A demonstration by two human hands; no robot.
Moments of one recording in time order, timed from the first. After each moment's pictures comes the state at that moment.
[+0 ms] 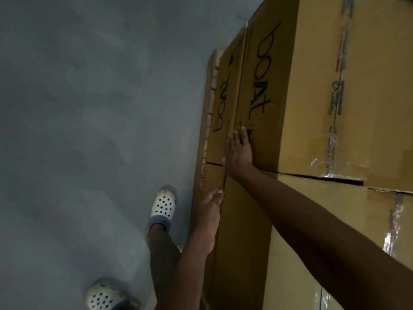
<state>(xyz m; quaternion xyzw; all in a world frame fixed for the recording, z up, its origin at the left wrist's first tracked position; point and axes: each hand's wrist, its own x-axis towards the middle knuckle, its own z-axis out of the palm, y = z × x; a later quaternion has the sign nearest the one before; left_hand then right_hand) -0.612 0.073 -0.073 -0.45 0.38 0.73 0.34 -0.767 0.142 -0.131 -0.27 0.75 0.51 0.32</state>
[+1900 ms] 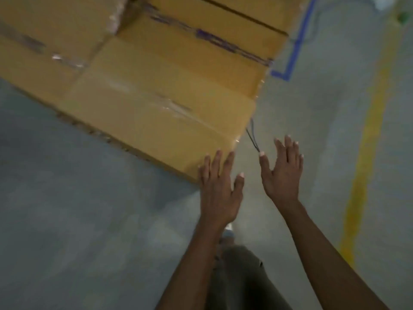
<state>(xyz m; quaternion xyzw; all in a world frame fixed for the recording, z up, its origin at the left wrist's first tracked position) -0.216 0.220 0.075 0.40 0.84 0.26 0.26 -0.101 0.347 0.035 0.56 0.79 -0.20 -0.13</state>
